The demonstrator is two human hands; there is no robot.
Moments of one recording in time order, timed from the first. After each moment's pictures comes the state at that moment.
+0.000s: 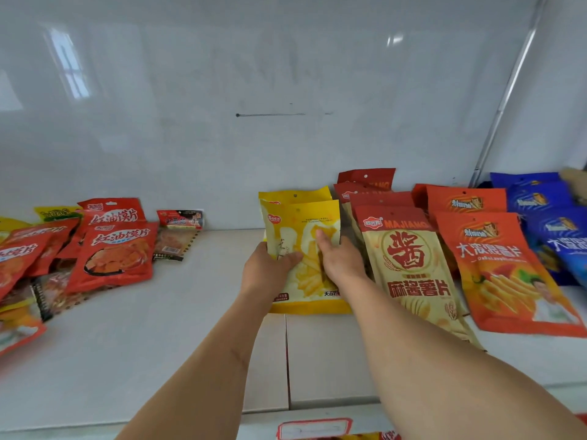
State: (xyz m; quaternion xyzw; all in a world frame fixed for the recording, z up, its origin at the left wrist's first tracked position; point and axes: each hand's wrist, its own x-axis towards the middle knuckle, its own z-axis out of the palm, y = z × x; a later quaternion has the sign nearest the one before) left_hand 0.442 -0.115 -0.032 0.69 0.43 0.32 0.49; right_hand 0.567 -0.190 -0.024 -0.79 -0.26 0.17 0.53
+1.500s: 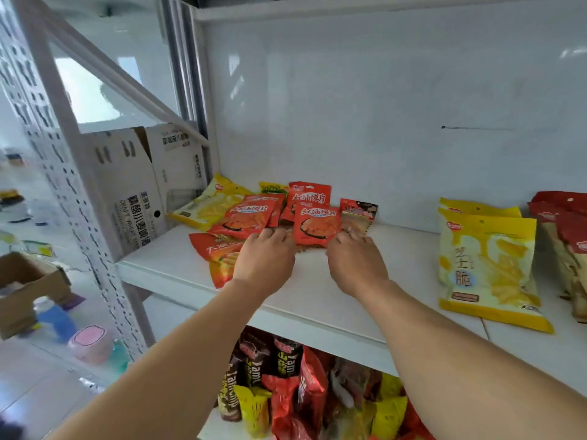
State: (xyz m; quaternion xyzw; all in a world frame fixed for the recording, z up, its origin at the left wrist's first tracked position) left_hand 0.100 -0.062 -0.004 0.84 0.46 0.17 -0.20; right_hand 0.278 -0.100 -0.012 -0.70 -0.68 -0.20 0.10
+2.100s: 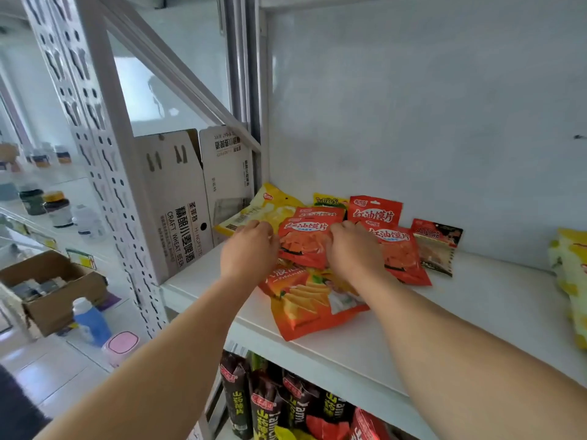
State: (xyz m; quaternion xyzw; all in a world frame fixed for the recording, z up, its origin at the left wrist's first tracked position) left_hand -0.011 0.072 -0.002 0.74 0.61 0.28 -0.04; right_hand 0.174 0.045 0.002 -0.70 -0.68 -0.14 0.20
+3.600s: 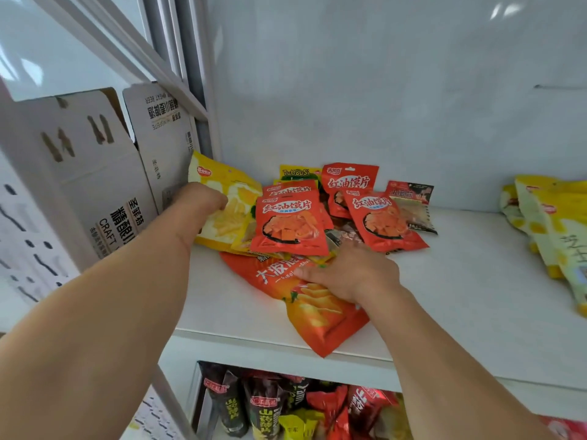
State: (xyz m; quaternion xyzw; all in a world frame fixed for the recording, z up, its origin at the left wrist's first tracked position) left_hand -0.038 0.243 0.027 0.65 0.70 0.17 0.22; right_hand 0.117 0.015 -0.001 -0.88 -0.46 0.11 0.08
